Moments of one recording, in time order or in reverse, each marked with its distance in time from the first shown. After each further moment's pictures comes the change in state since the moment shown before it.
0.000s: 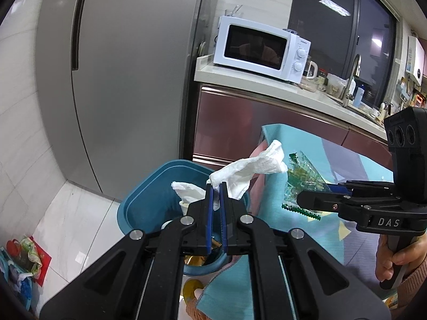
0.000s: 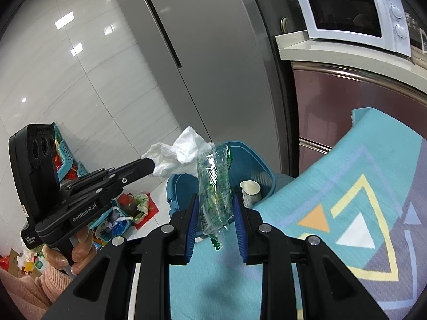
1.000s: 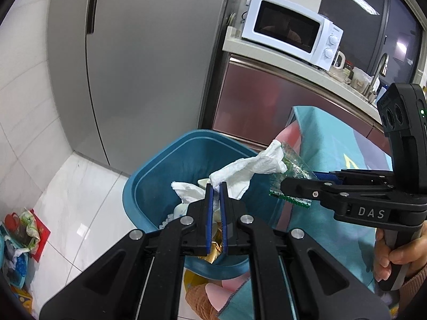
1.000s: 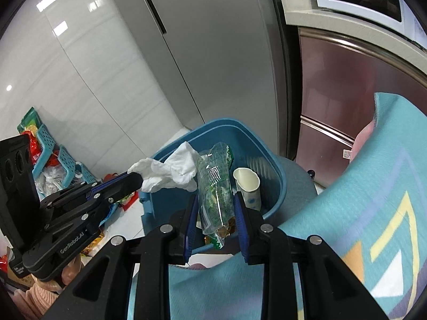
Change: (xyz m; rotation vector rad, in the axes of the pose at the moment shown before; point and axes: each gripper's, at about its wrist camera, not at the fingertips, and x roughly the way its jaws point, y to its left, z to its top) left arm 0.069 0.041 -0.021 -0.100 0.121 0.063; right arm 0.097 -0.008 0.018 -0.001 0.179 -0.076
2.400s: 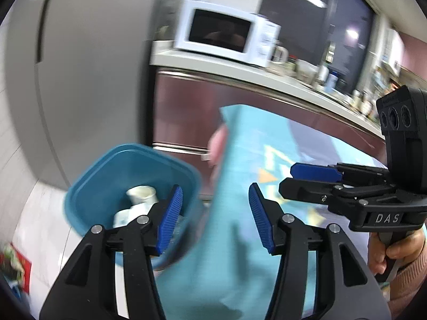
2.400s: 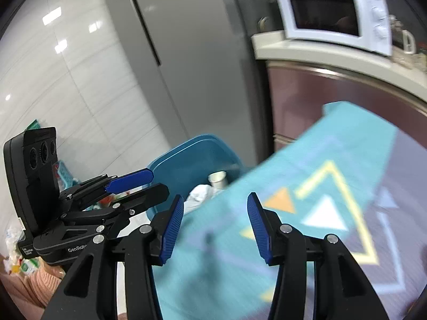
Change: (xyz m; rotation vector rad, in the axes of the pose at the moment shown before) left arm -0.032 -0.100 -0.019 0.180 -0.063 -0.252; right arm -0.124 -0.025 -0.071 0.032 -0.229 -0.079
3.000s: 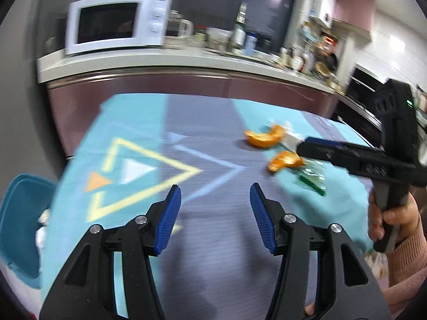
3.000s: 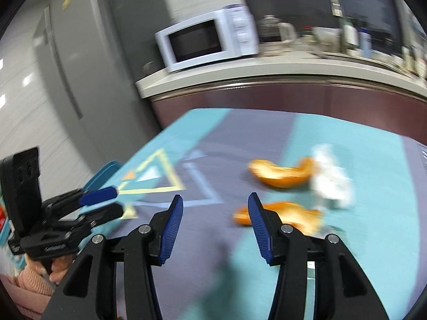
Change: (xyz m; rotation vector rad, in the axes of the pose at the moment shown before) left arm 0.049 -0.191 -0.017 0.263 0.120 -0.321; right arm -0.167 -0.140 -0.104 0.306 -0.173 -0.384
